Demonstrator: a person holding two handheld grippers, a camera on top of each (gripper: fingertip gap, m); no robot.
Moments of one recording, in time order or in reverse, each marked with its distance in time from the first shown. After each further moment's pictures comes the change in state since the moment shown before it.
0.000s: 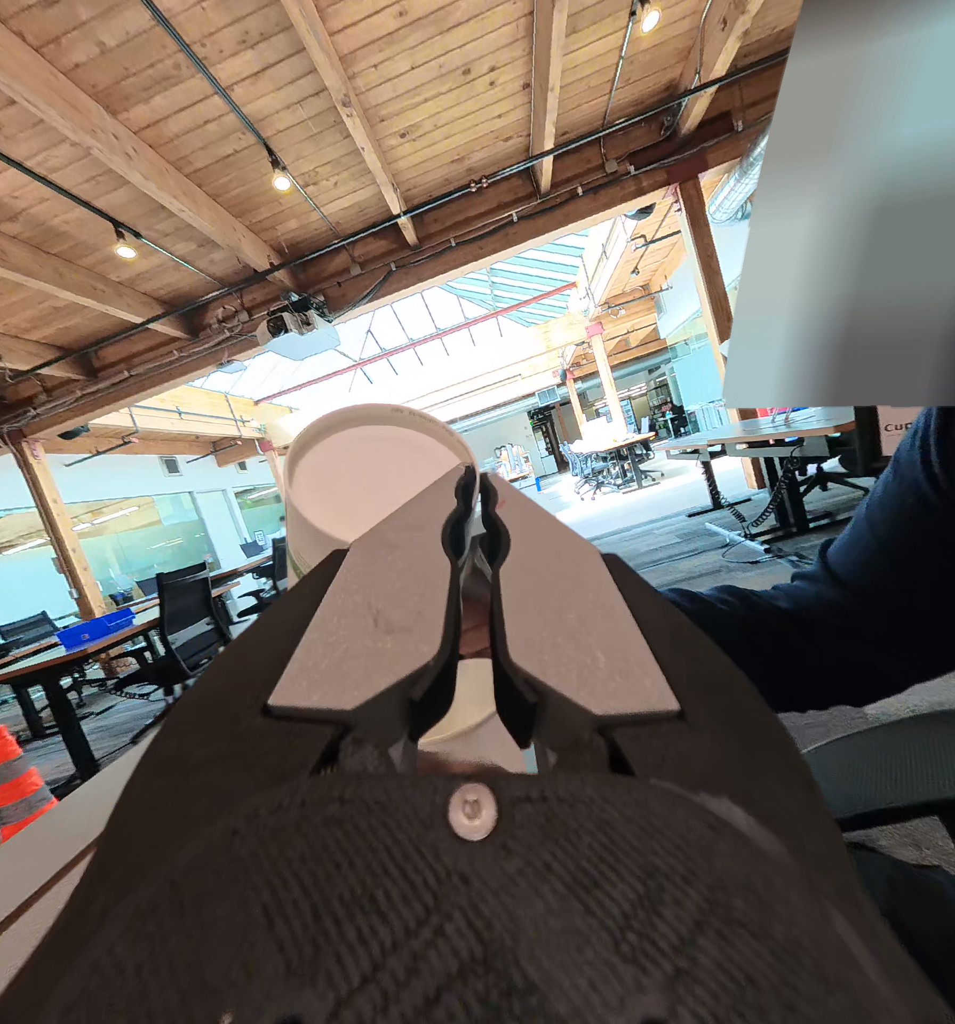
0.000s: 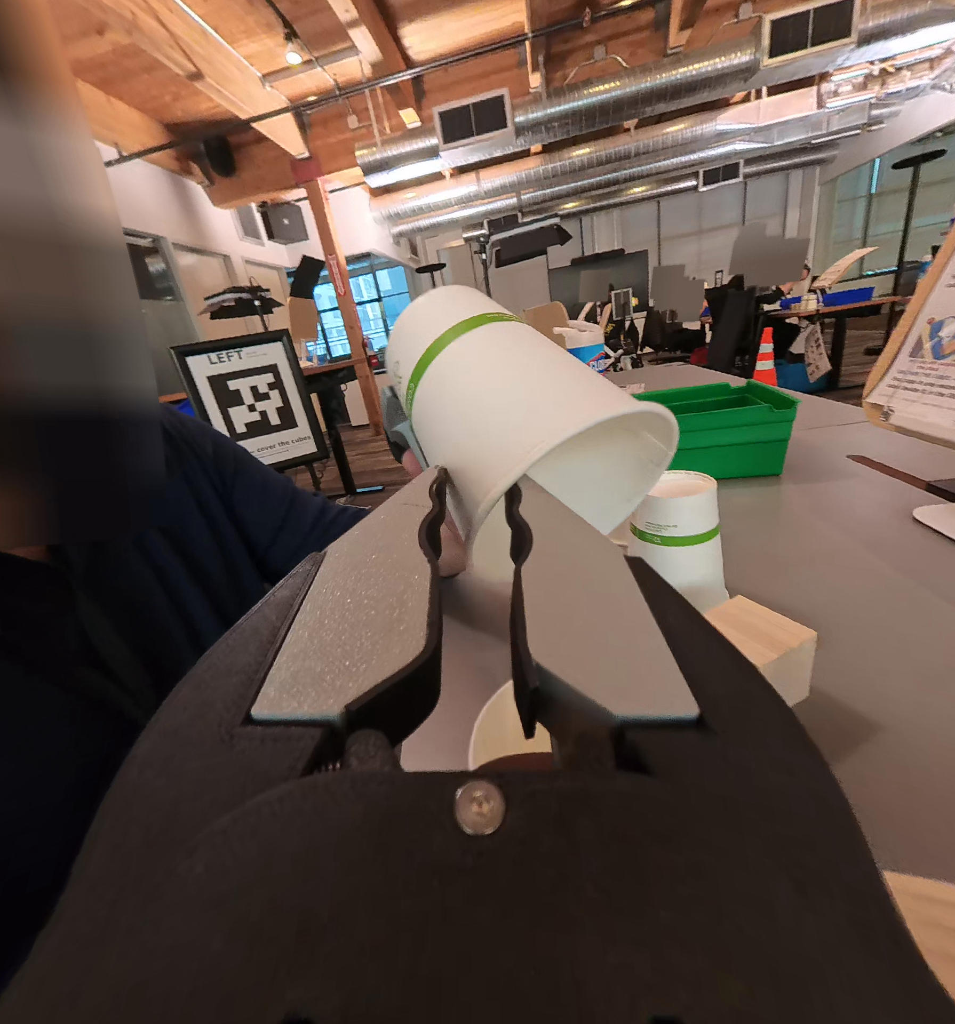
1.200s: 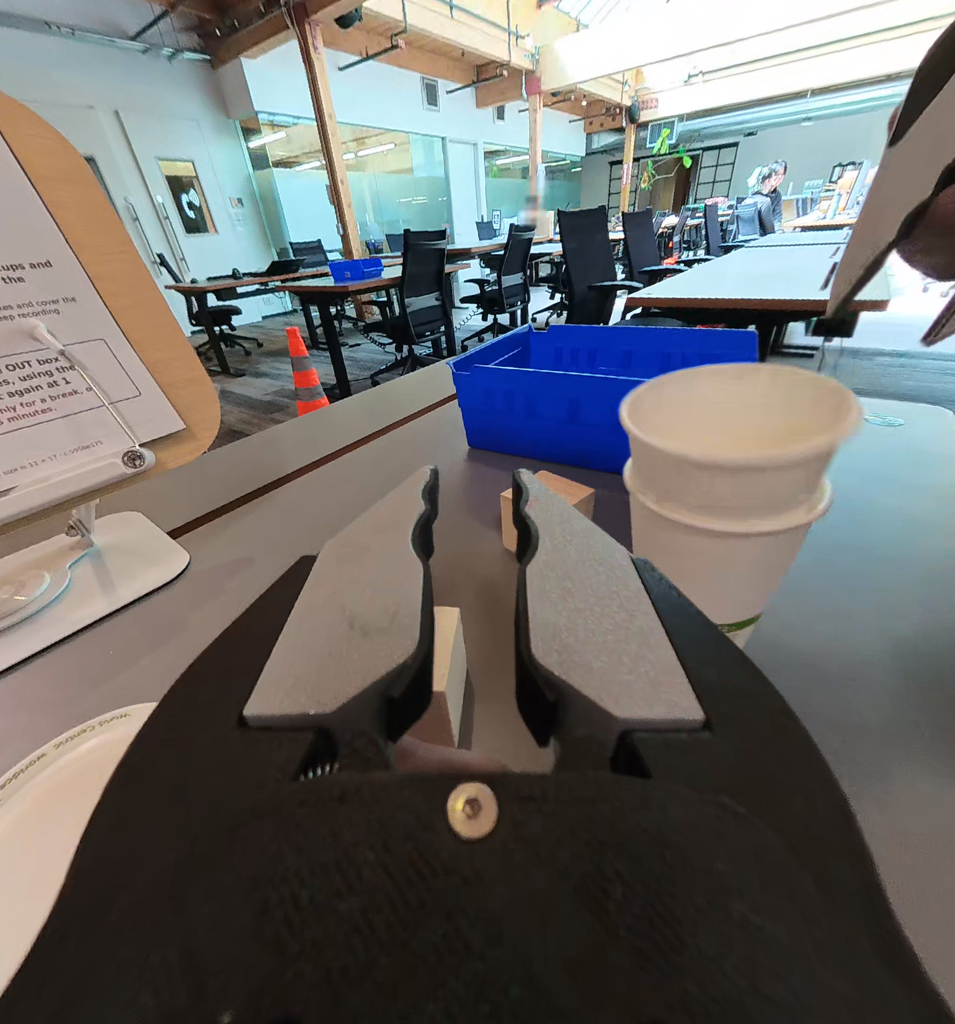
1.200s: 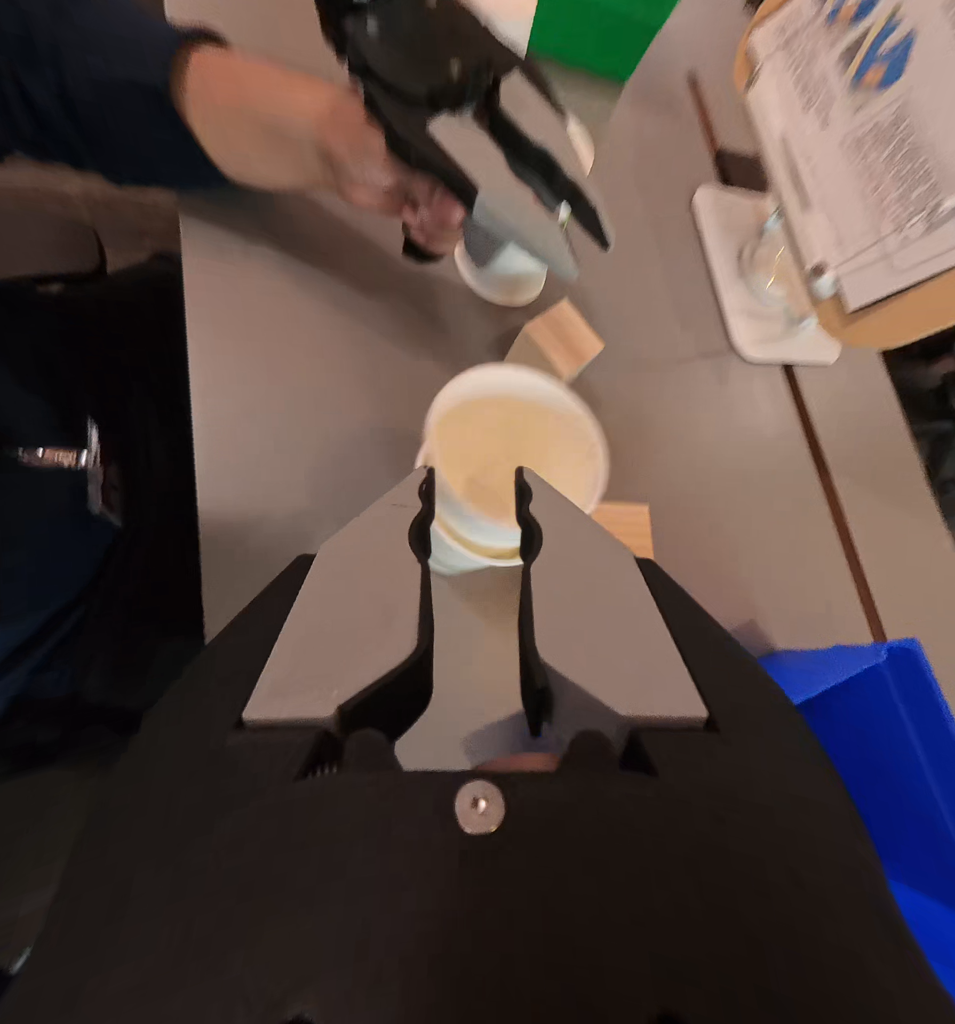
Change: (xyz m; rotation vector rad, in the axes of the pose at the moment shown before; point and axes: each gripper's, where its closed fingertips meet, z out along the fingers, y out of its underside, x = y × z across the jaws) left arm -0.113 0.114 -0.060 -0.579 -0.564 -0.100; right arm -0.004 0.022 -0.053 -0.946 0.438 -0.359
